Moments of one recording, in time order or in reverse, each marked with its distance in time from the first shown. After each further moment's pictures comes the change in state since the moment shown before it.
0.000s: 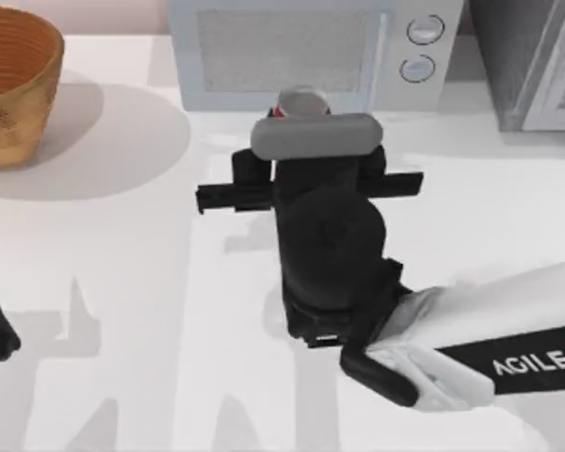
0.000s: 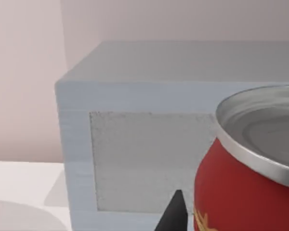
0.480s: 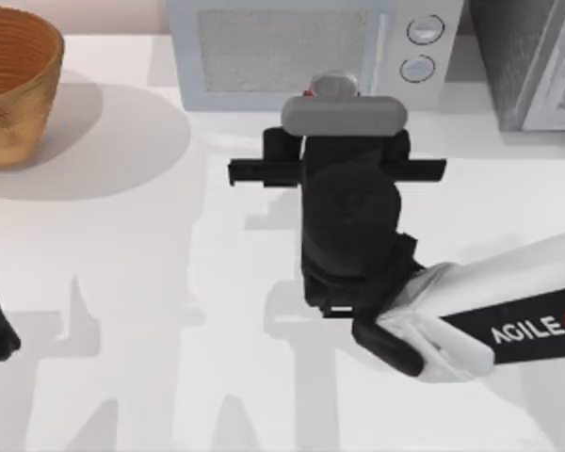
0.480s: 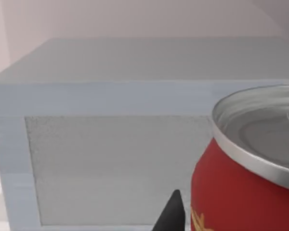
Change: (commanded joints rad) left arm 0.000 0.000 0.000 0.000 0.000 0.000; right arm -0.088 0.039 0.012 0.015 0.008 -0.005
